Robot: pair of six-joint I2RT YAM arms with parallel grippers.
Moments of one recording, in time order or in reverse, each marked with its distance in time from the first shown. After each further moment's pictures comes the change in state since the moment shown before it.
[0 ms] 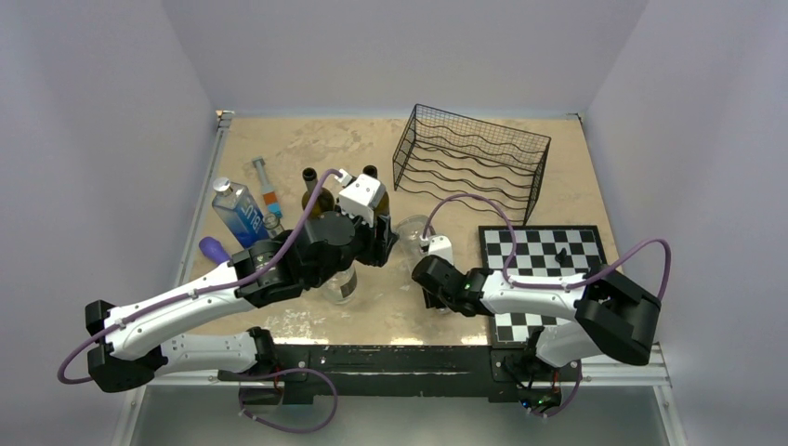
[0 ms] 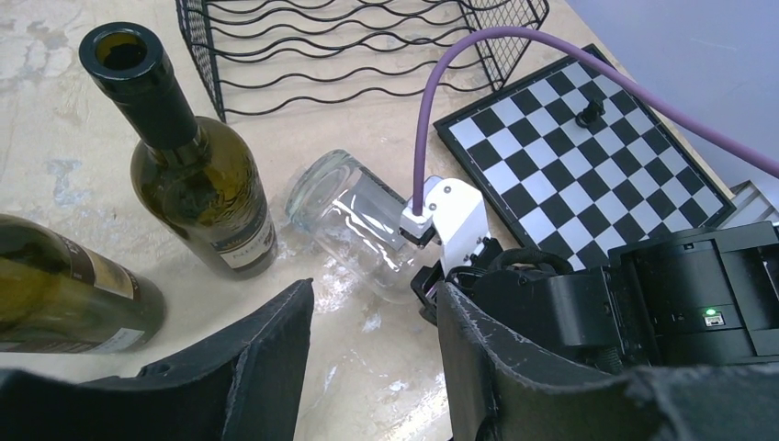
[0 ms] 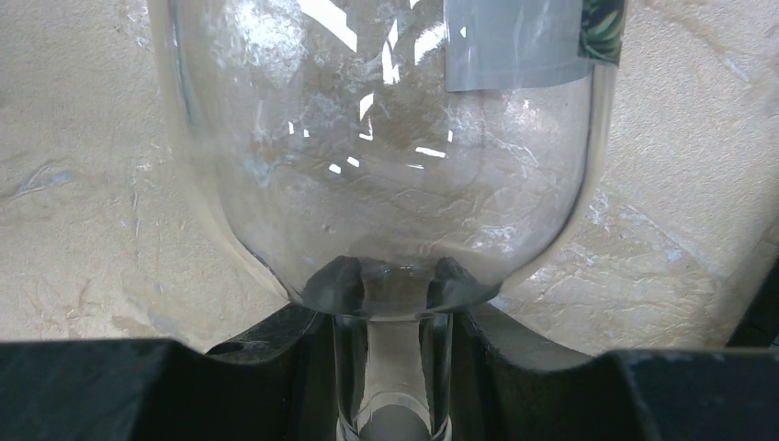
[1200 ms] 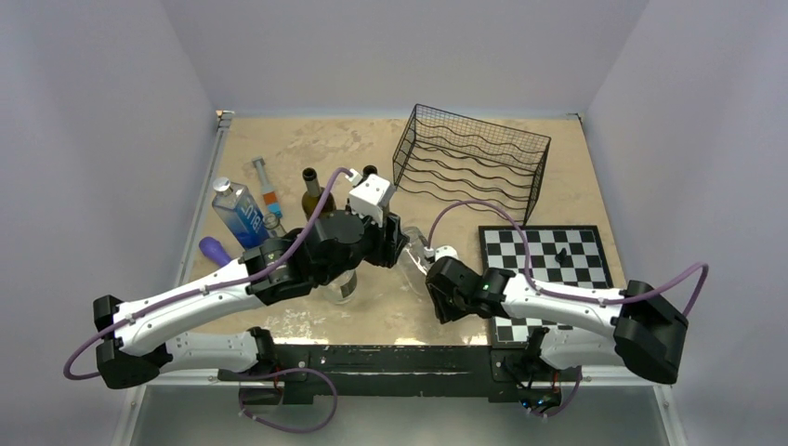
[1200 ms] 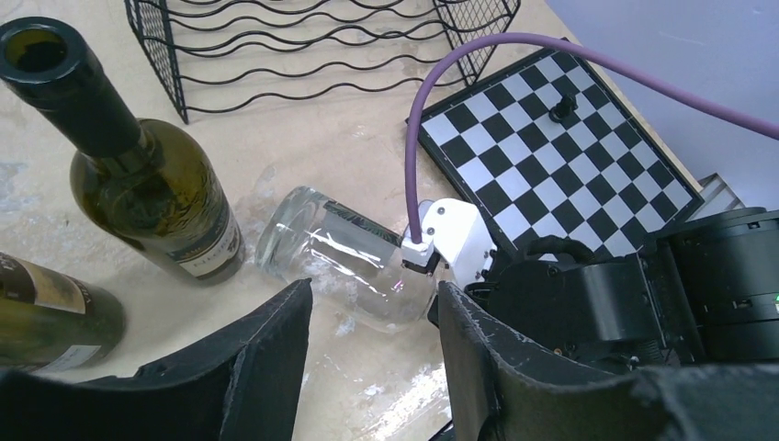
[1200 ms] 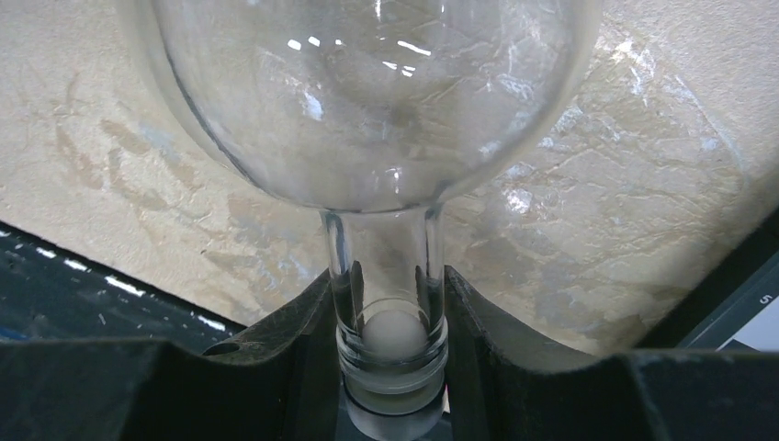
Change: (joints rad) left arm 0.000 0.047 0.002 0.049 0.058 -0.024; right arm -0.021 -0.193 -0.005 -0.253 -0.232 -0.088
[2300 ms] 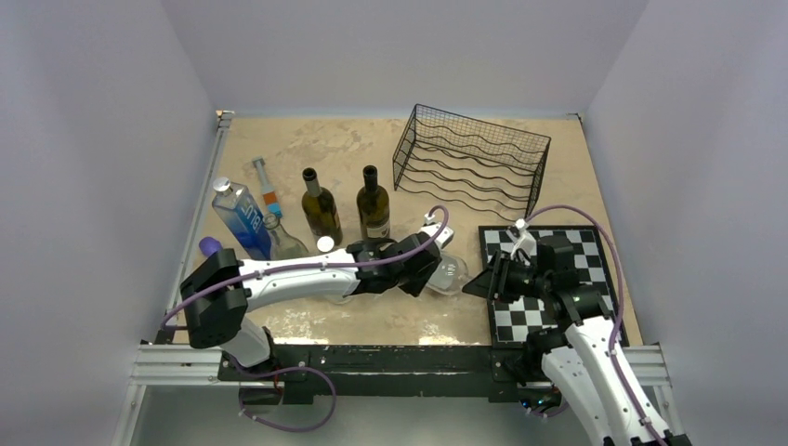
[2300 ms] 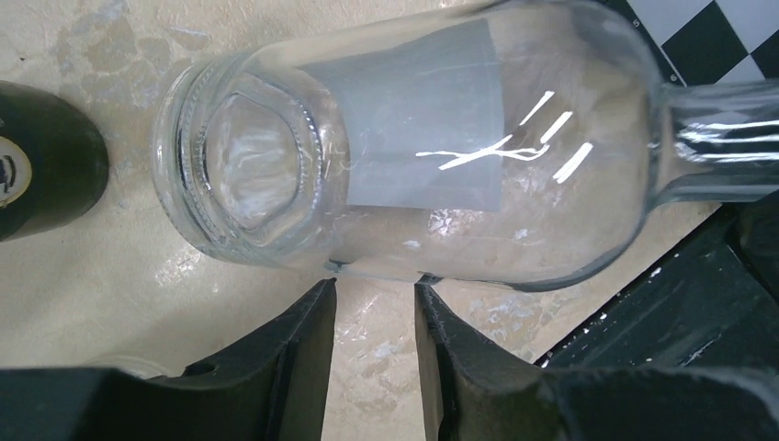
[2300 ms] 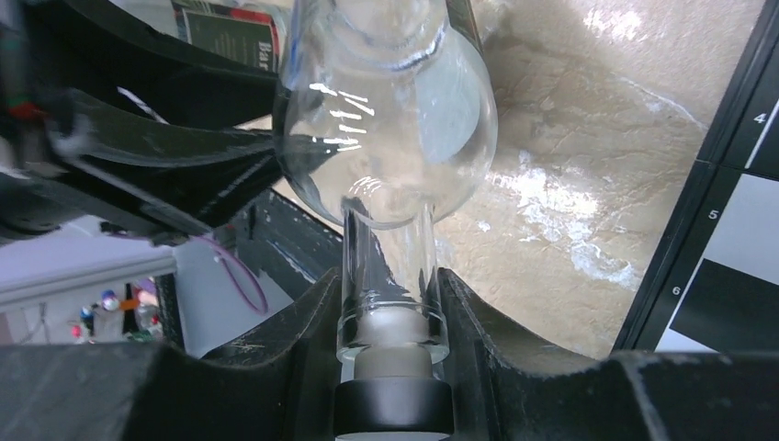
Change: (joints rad) left arm -0.004 0.496 -0.046 0.034 0.171 0.022; right arm -0.872 -0.618 -0.112 -0.166 -0.843 -0.069
